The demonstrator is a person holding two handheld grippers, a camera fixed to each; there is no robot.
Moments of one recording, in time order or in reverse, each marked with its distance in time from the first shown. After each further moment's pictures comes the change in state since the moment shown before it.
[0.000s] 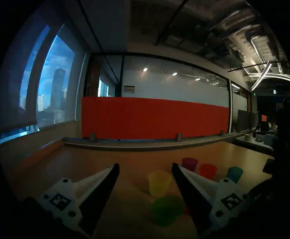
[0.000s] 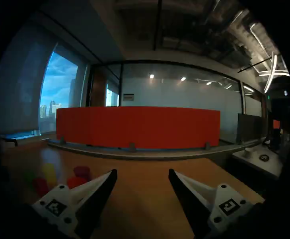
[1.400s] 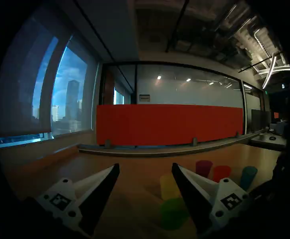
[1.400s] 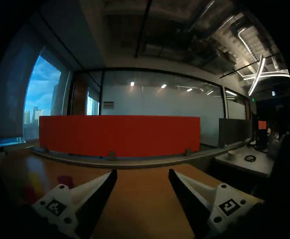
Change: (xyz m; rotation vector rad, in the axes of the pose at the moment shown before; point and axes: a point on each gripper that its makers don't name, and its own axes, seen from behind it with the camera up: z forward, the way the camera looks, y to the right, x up) left arm -0.012 -0.011 0.002 0.155 0.078 0.043; right arm 0.017 0.037 -0.003 -0.151 0.051 0.020
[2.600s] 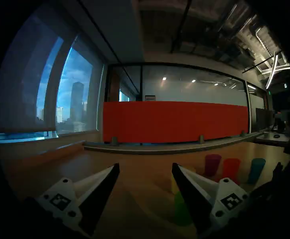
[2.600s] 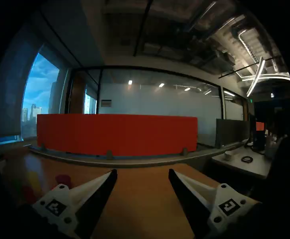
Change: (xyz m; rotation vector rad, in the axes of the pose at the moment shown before) left arm -0.034 -0.025 0.002 0.044 0.017 -0.004; right arm 0.004 0.003 -0.003 -0.021 -0.009 -0.024
